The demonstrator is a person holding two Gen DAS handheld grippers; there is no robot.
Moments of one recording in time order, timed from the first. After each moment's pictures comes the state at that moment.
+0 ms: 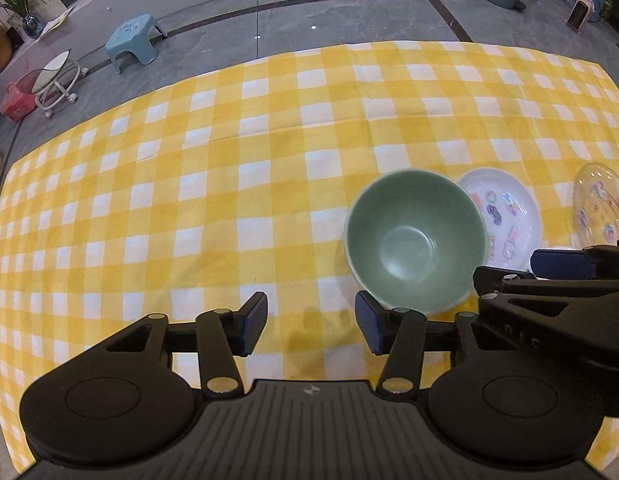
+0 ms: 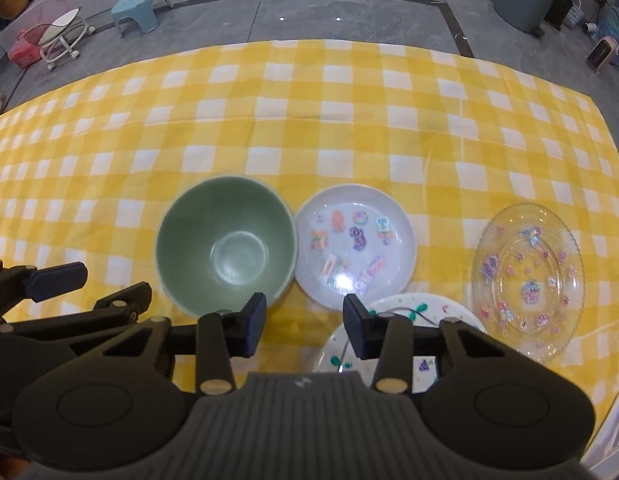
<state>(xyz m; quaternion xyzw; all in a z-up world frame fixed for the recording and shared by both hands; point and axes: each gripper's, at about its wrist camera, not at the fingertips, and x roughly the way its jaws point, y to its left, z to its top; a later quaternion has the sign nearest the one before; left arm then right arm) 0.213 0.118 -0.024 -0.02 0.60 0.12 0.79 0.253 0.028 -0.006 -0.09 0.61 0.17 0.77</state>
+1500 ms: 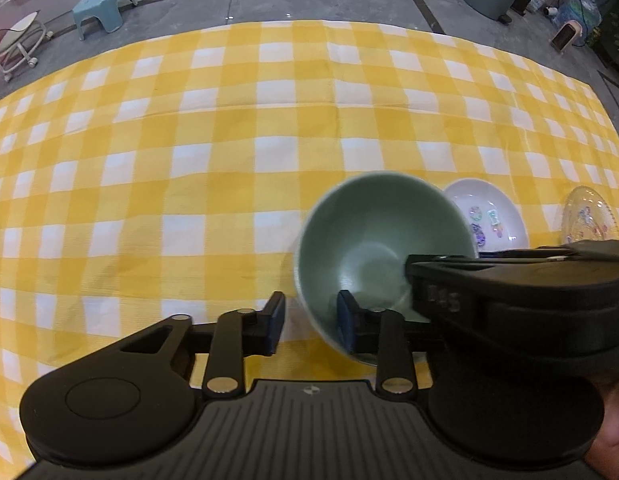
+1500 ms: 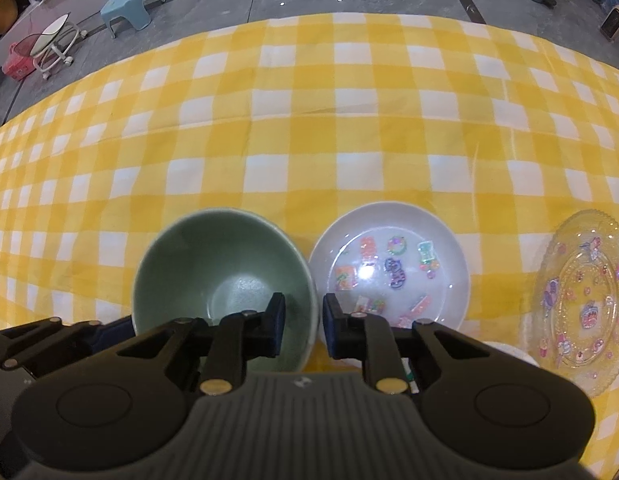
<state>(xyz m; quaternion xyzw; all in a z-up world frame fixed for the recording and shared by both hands) 0.232 0.124 -0.067 -0.11 0.60 0.07 0.79 0.287 0.046 -0.052 -0.05 0.64 0.17 0.75</state>
